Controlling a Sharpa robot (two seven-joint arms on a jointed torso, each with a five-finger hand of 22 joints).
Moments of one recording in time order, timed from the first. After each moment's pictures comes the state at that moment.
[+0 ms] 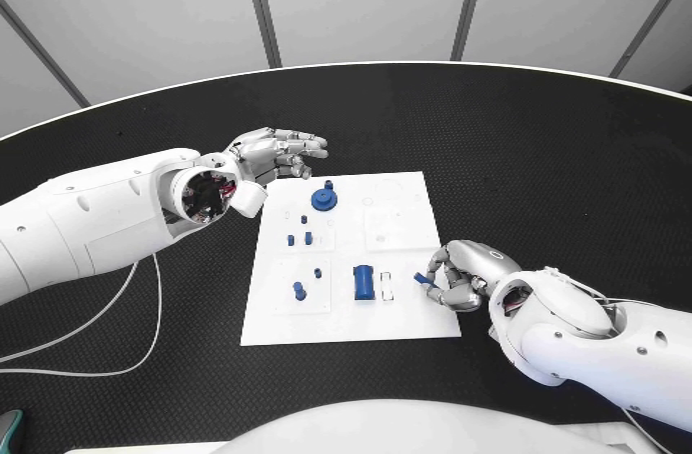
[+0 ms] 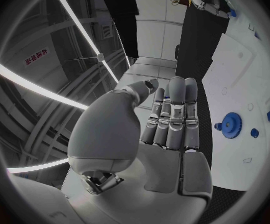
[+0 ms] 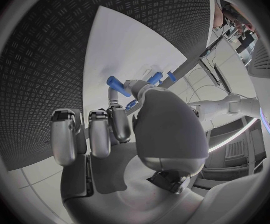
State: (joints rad) left arm 1.24 -0.81 -0.06 1.29 0.03 0.08 0.11; left_hand 1.34 -0.17 0.56 0.01 0.22 0.90 0.19 0.31 0.34 1.06 0.12 0.30 0.13 1.21 0.04 1.03 0.44 0.17 0.92 0.13 1.05 0.65; right arm 0.99 -0.93 -0.10 1.85 -1.55 -0.42 -0.57; right_hand 1.33 -0.20 0.52 0.20 0.42 0.97 0.10 0.35 0.62 1.47 0.01 1.35 1.31 1.46 -0.06 1.55 1.31 0.01 1.47 0.04 1.57 1.31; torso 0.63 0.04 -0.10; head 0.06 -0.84
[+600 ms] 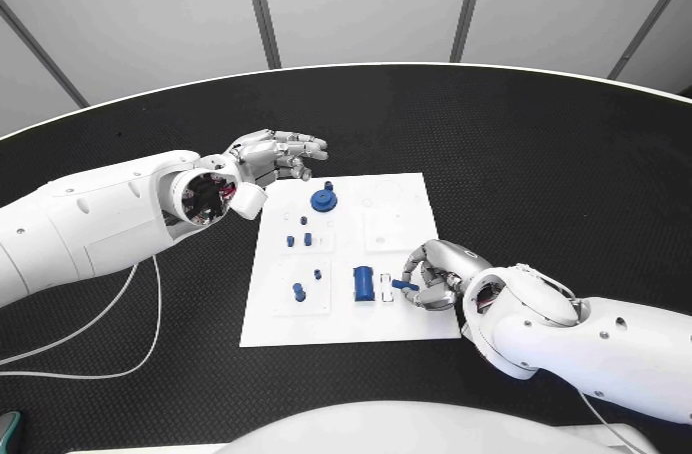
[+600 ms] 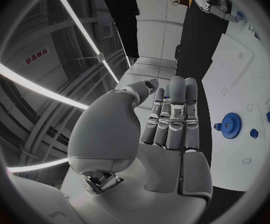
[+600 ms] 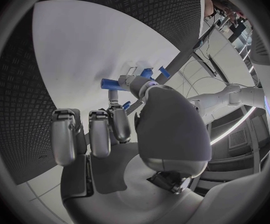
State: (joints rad) left arm 1.24 -0.80 -0.06 1.29 0.03 0.08 0.11; left_hand 1.34 -0.17 0.56 0.01 0.22 0.90 0.19 0.31 0.34 1.06 0.12 0.30 0.13 1.21 0.04 1.03 0.44 0.17 0.92 0.13 1.05 0.65; right arm 0.99 -0.83 -0.09 1.80 -1.44 -0.44 -0.56; right_hand 1.29 -0.21 0.64 0.07 0.41 0.98 0.10 0.36 0.63 1.47 0.01 1.36 1.31 1.46 -0.06 1.55 1.31 0.01 1.47 0.04 1.57 1.31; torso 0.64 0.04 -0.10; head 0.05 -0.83
